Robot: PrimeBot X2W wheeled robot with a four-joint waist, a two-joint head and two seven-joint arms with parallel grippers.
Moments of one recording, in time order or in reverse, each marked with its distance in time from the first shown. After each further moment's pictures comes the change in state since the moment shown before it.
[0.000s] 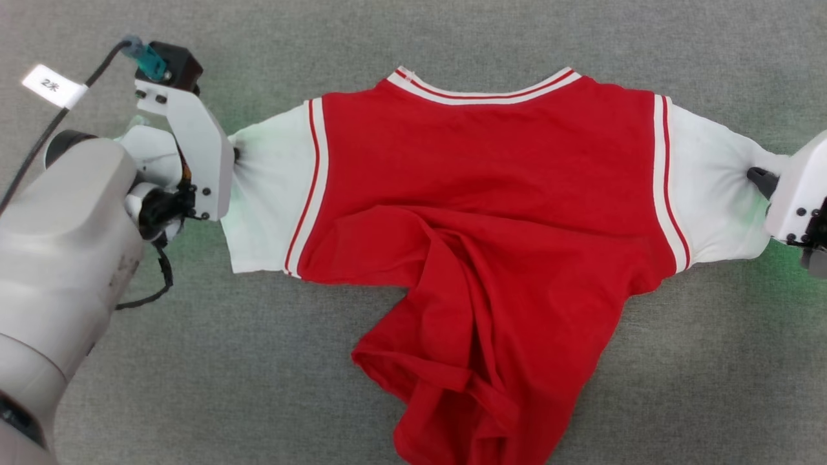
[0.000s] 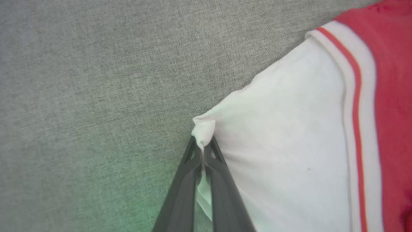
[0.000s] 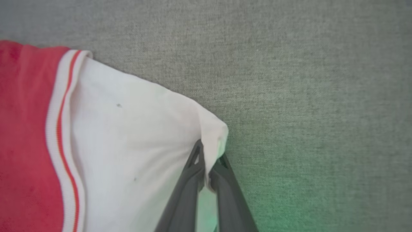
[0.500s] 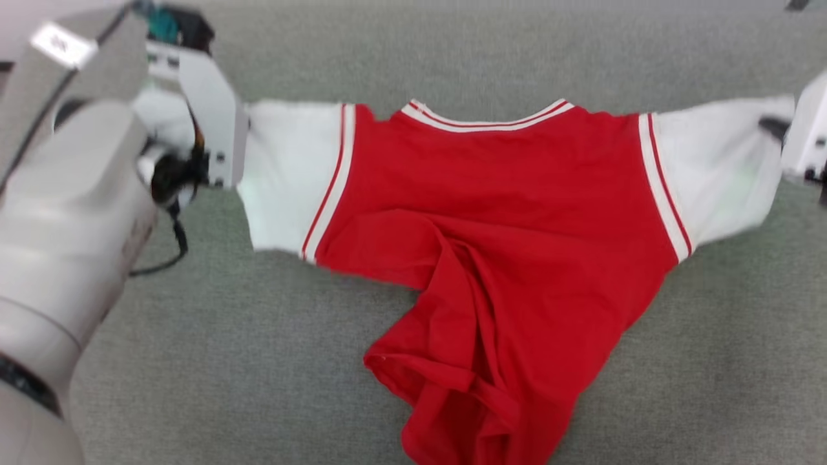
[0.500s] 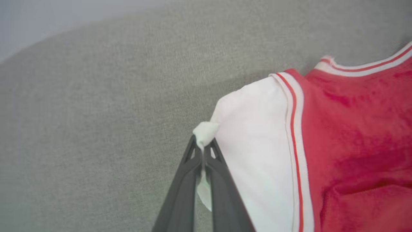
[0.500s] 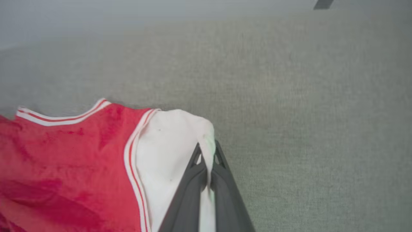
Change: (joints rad) left arm -0.075 -0.047 -0.009 0.044 -0.029 0.001 0.019; right arm -0.176 0.014 -0.035 0.071 -0.037 0.000 0.127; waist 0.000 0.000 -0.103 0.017
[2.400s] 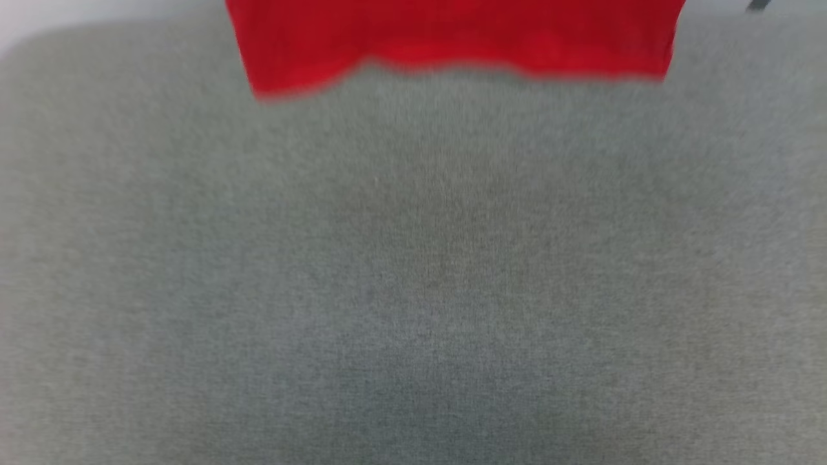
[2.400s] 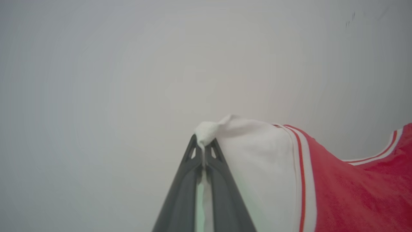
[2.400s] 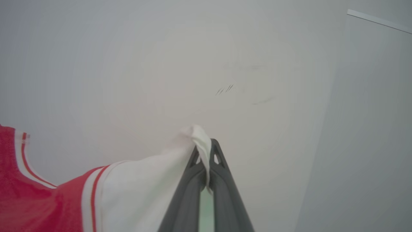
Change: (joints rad) left arm -0.699 -0.055 0.039 0.186 0.194 0.078 -0.608; right arm -0.882 -0.058 0.370 0.558 -0.161 0.000 -1.182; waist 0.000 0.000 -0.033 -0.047
